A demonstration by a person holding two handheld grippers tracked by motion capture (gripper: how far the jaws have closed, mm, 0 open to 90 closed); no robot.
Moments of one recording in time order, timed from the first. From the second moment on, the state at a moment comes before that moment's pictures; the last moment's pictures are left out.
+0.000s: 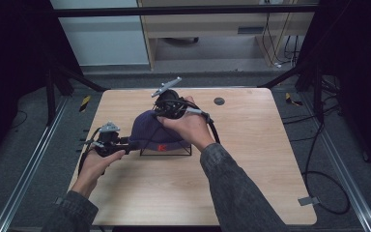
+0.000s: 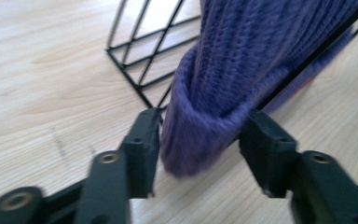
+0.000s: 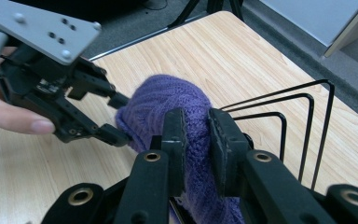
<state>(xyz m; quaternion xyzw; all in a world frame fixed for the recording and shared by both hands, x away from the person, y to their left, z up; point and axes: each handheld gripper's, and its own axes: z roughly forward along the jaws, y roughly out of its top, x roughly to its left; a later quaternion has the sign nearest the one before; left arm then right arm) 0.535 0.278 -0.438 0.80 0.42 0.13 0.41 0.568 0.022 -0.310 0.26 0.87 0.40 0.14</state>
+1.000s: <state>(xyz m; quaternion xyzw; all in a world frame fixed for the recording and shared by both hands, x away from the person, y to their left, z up) 0.521 0.332 -0.471 0.76 0.53 0.23 0.31 0.568 0.032 -0.315 0.28 0.86 0.39 0.14</state>
